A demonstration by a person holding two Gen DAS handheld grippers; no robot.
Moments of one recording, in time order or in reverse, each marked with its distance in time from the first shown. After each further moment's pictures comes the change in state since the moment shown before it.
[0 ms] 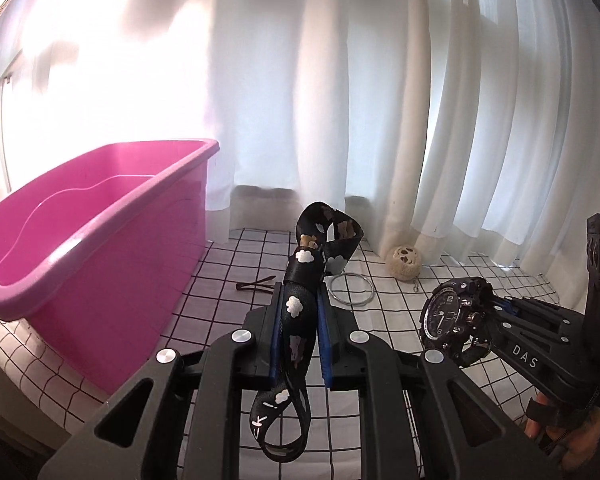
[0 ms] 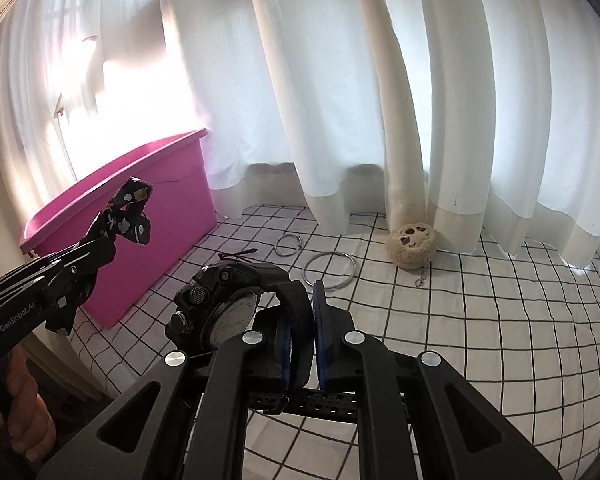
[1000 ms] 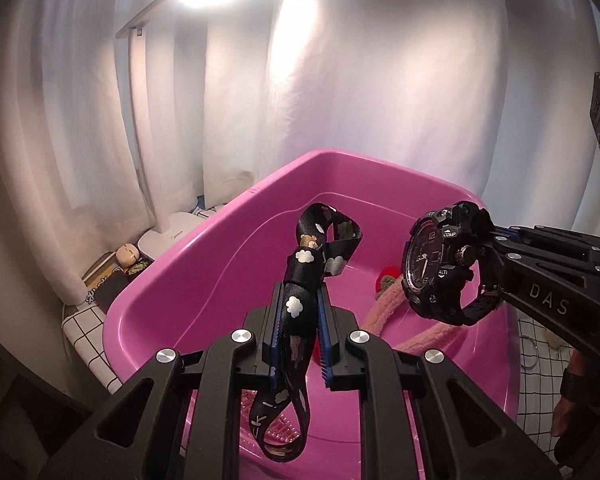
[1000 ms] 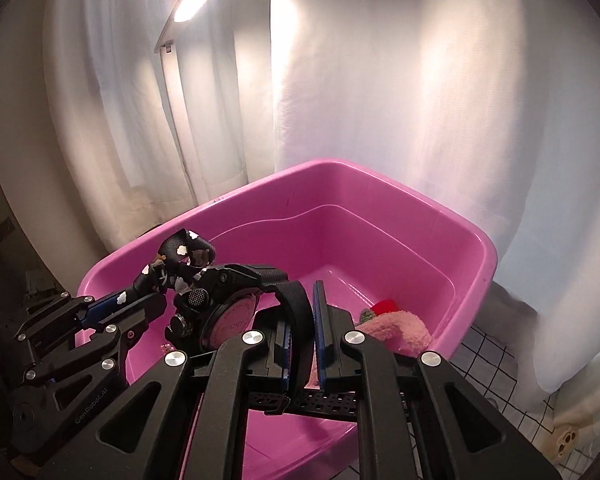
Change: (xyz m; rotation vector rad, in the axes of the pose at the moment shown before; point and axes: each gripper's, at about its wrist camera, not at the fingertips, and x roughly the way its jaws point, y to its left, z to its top) left arm 0.008 0.237 0.074 -0.194 0.112 0.380; right arm 0.158 0.271 0.167 -0.329 0.180 0.300
